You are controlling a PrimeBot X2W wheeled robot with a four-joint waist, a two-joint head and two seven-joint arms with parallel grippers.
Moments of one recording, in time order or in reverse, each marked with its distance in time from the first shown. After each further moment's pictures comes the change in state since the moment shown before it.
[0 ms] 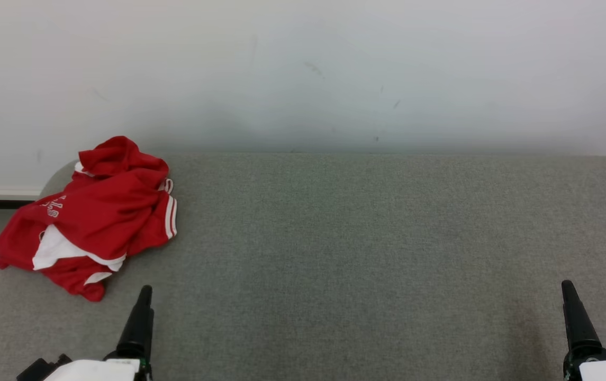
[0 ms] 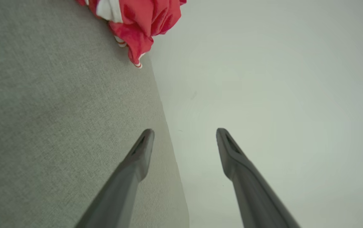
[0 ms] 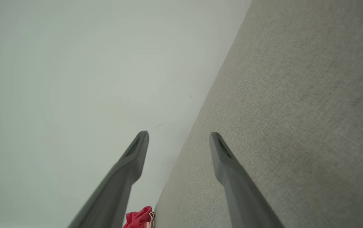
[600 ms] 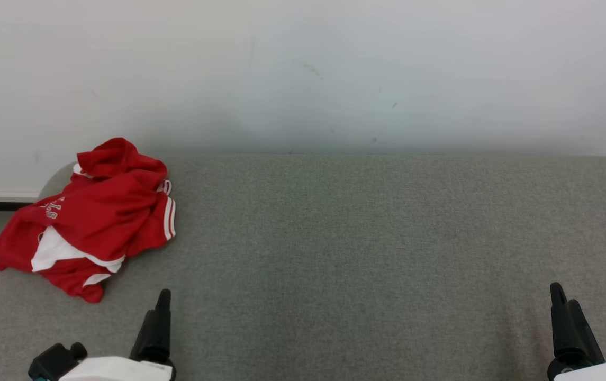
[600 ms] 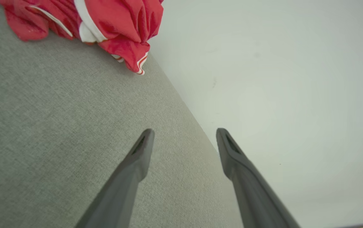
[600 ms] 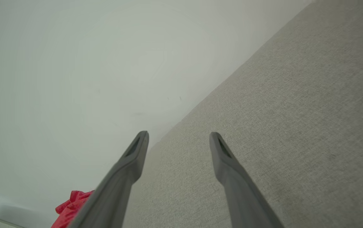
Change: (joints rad) left arm 0.013 0.001 -0.057 -0.035 0.393 0.060 -0.072; right arm 0.027 -0.013 0.033 -0.044 -0.405 0.000 -0.073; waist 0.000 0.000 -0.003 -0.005
